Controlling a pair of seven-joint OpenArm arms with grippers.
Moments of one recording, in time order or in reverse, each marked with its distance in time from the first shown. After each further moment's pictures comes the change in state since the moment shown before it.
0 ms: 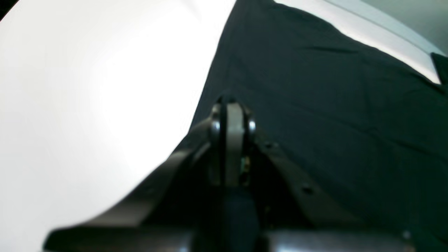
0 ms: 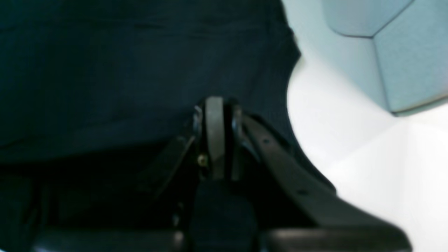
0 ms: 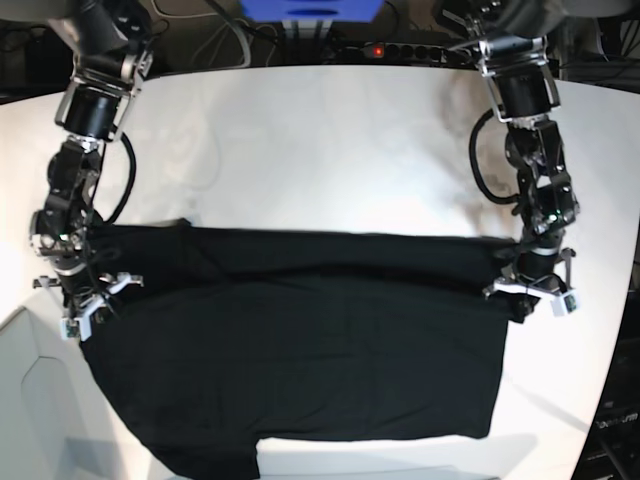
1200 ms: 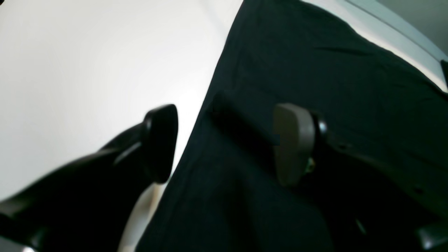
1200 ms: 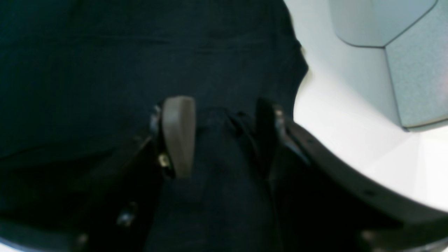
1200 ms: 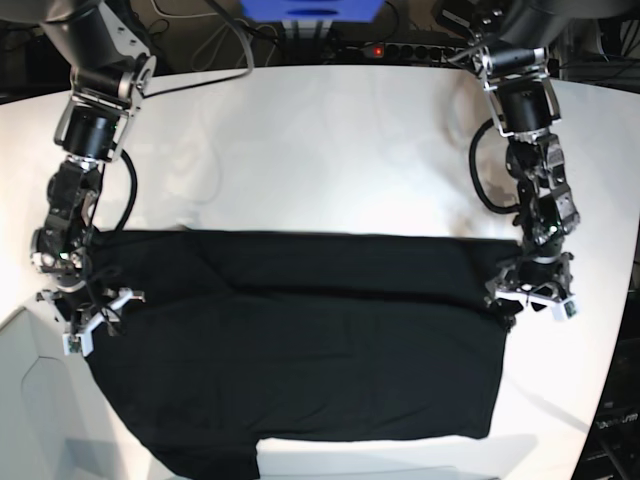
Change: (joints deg) left arm -3.5 0.0 -0.3 -5.4 -0.1 0.2 0.0; right arm 4.3 0.2 -0.3 -4.4 -0.1 0.0 -0.4
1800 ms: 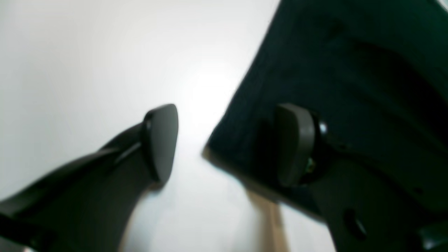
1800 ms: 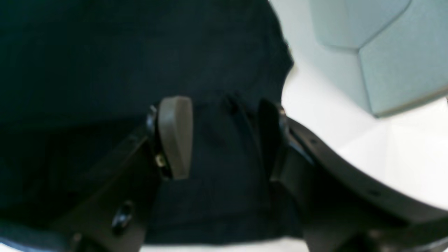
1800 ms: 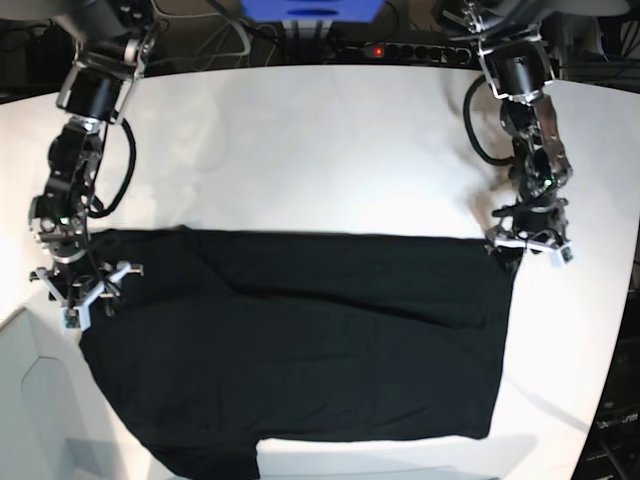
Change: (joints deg) left arm 9.0 1.3 -4.5 -2.2 -0.5 -0.5 -2.0; right arm -9.7 -0.6 0.5 12.4 0.3 0.0 0.0
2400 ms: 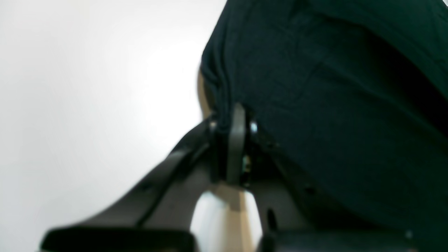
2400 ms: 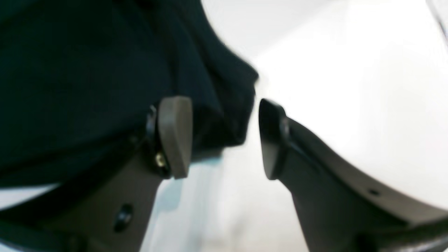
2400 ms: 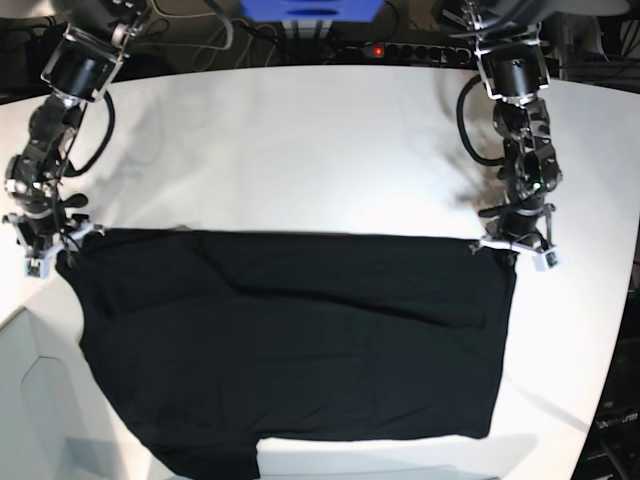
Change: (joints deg) left arm -0.3 -0.3 4.6 -2.0 -0.8 -0.2 -0.9; right arm -4.9 3.0 10.6 -7.5 0.2 0.1 0.7
